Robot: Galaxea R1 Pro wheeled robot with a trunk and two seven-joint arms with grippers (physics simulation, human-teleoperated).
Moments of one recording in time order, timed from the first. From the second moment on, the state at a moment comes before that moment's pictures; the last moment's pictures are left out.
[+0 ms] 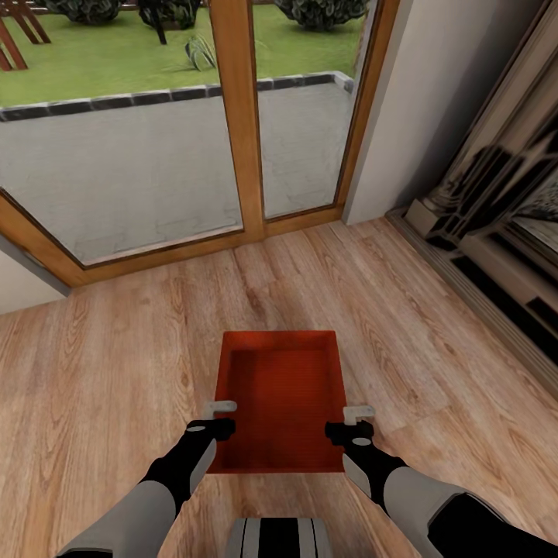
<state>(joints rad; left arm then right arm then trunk) -0.68 -0.14 0.01 -0.45 0.00 0.23 0.20 -0.81 0.10 0.56 -0.08 -0.47 -0.10 -0.25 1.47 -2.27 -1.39</state>
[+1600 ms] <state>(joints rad) -0.68 -0.13 0.01 -0.45 0.01 0.23 0.19 -0.81 0.10 0.56 -0.08 -0.46 -0.10 -0.25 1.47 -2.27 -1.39</state>
